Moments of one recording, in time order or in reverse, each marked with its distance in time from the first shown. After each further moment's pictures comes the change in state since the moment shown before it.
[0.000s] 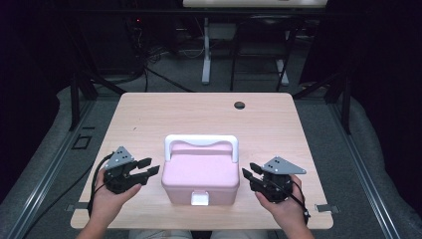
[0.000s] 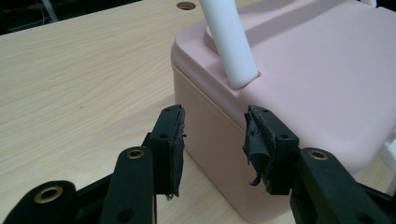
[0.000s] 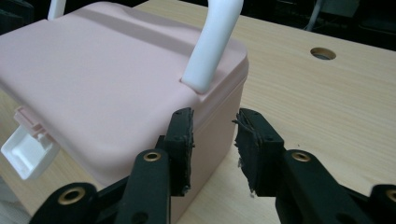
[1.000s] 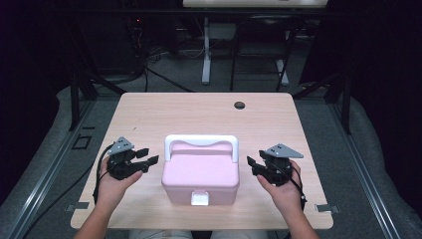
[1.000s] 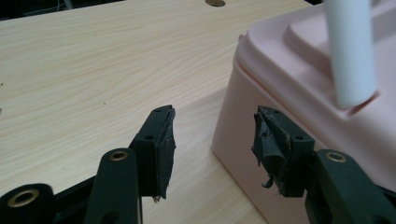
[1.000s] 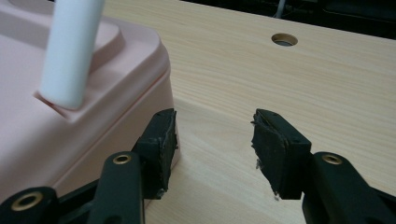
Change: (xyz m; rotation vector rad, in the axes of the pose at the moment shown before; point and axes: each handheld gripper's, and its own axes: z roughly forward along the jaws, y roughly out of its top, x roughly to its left) left arm 0.040 -0.008 0.031 0.007 0.036 -0.077; right arm -0.044 -0.008 0.041 0.029 -0.109 0.064
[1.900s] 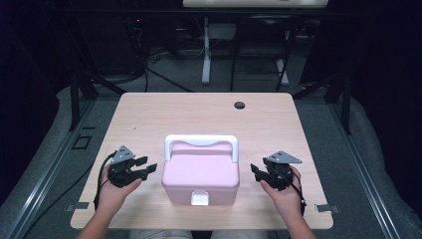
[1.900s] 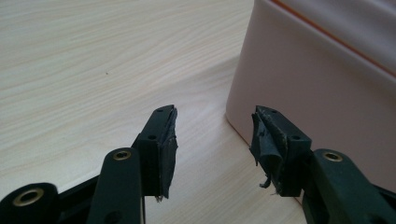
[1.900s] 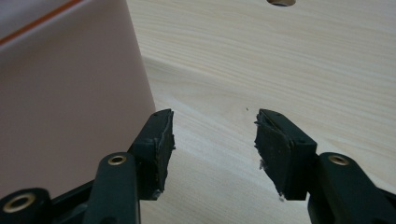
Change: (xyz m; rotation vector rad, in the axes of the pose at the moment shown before) left arm 0.003 -0.032 0.011 0.041 0.015 0.034; right arm -0.019 -0.035 0.019 0.066 -0.009 0.010
